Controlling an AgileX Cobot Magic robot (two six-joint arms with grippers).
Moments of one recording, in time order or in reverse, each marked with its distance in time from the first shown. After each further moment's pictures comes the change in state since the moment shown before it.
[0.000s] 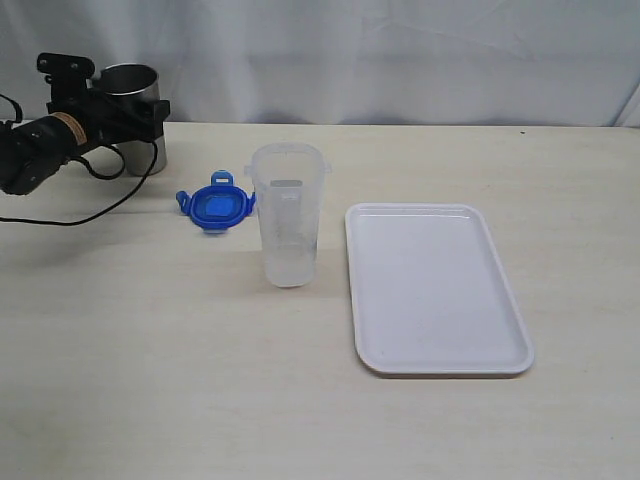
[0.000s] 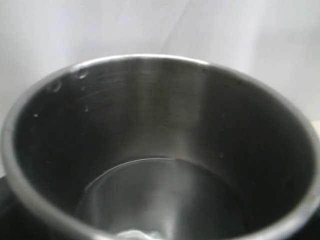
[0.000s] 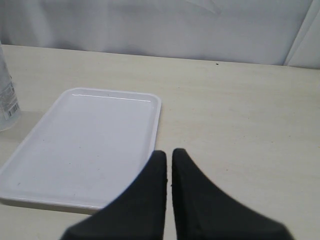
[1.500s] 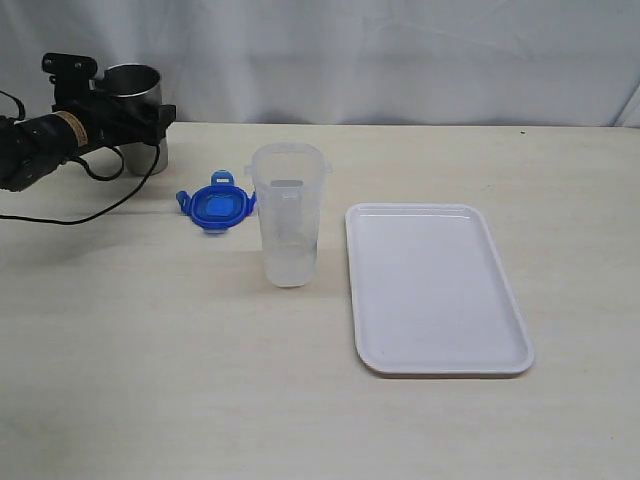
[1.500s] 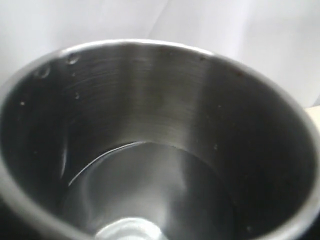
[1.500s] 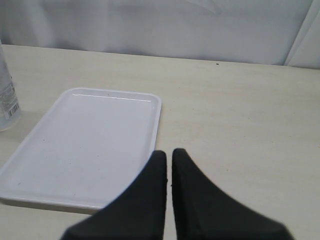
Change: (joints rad) left arm 0.000 -0.002 -0.012 0.119 0.034 -0.122; right arm 0.000 0.000 0.000 0.000 0.002 0.000
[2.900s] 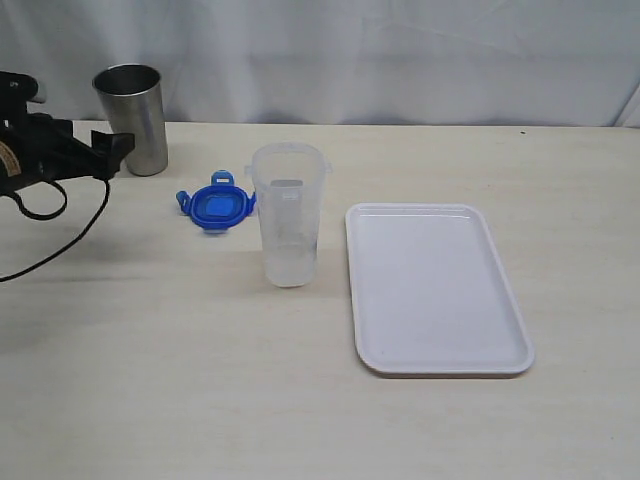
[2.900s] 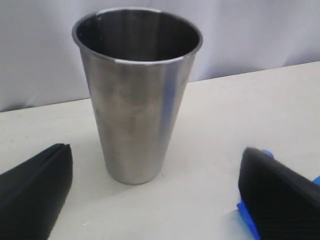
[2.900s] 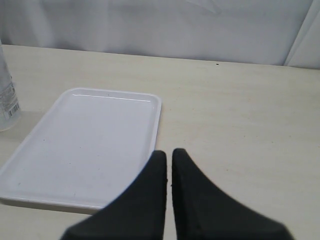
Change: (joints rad) left arm 0.061 -0.373 0.553 -0.091 -0.080 0.195; right arm 0.000 0.000 0.000 0.000 0.000 0.000
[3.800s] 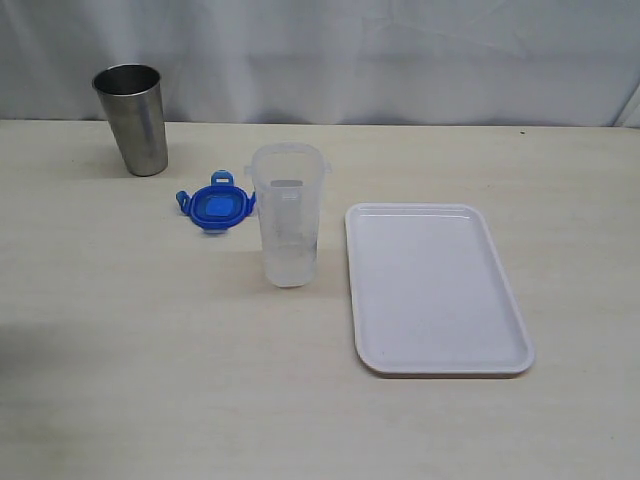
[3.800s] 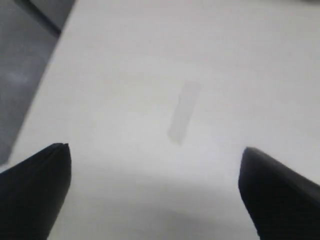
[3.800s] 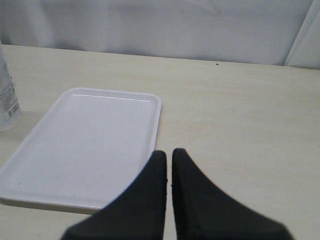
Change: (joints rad) left arm -0.004 -0.686 0.203 -0.272 1.188 0.069; right arm 0.000 0.000 0.000 0.000 0.000 0.000
